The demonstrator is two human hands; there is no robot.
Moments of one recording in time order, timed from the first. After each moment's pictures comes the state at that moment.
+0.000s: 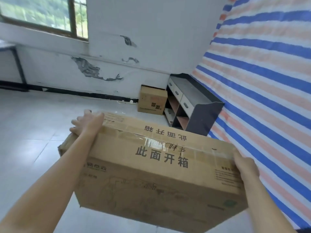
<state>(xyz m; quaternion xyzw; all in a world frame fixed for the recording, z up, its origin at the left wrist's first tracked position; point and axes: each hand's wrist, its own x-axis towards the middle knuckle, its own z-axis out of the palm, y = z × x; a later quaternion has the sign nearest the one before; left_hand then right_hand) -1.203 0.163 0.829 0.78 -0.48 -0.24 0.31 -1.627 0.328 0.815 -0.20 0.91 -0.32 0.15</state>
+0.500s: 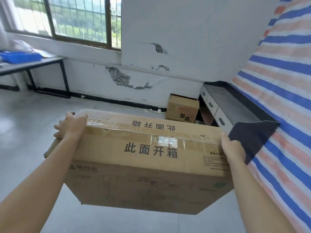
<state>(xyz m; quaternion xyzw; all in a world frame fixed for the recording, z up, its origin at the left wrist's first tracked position) -1.182 -0.002 0.822 0.82 -0.34 -0.19 0.41 -1.632 0.006 0.811 -0.35 0.87 -0.30 0.18</state>
